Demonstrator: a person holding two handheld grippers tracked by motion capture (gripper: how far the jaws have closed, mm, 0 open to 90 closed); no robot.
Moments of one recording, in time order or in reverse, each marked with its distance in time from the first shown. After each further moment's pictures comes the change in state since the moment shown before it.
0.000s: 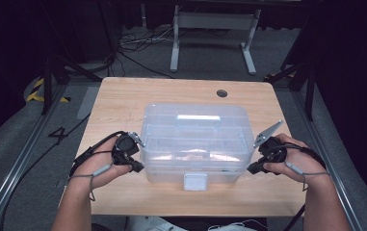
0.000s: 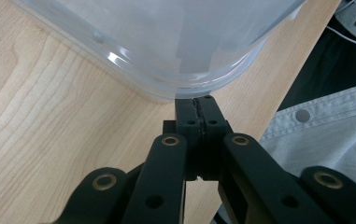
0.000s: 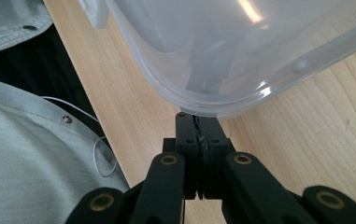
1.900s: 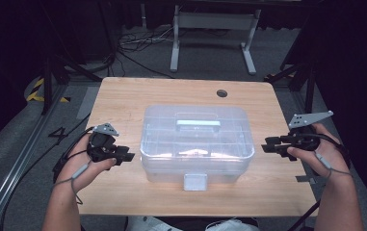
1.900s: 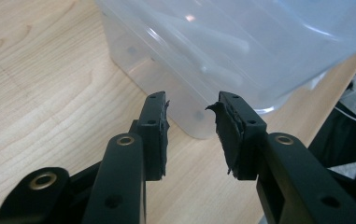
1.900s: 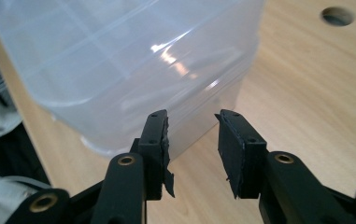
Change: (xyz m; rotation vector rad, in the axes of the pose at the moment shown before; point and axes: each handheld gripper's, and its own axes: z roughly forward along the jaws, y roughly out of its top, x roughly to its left) left arm 0.028 -0.042 -0.023 -0.367 0.073 -0.187; right arm -0.033 -0.037 -0.053 -0.439 -0.160 0.140
